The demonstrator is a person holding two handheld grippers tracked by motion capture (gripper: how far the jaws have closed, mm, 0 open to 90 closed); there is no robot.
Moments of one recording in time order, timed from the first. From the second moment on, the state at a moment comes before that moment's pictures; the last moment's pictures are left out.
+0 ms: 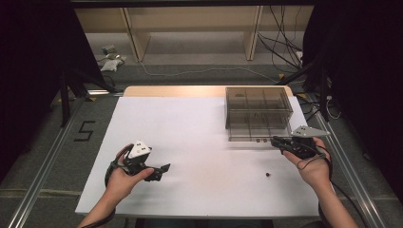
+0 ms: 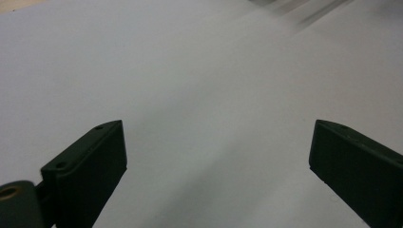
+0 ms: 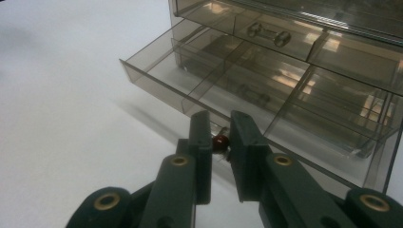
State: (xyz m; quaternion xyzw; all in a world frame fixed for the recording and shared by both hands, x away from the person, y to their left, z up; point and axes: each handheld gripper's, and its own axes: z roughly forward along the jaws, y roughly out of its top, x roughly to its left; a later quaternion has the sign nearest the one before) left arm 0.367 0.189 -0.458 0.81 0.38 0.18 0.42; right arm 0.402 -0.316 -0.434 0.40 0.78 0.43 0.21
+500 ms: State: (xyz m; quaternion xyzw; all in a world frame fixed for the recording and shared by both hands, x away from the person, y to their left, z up) left arm 0.367 0.188 -0.458 0.81 0.38 0.18 0.42; right arm 0.409 -0.316 -0.432 0.40 0.77 0.44 0.22
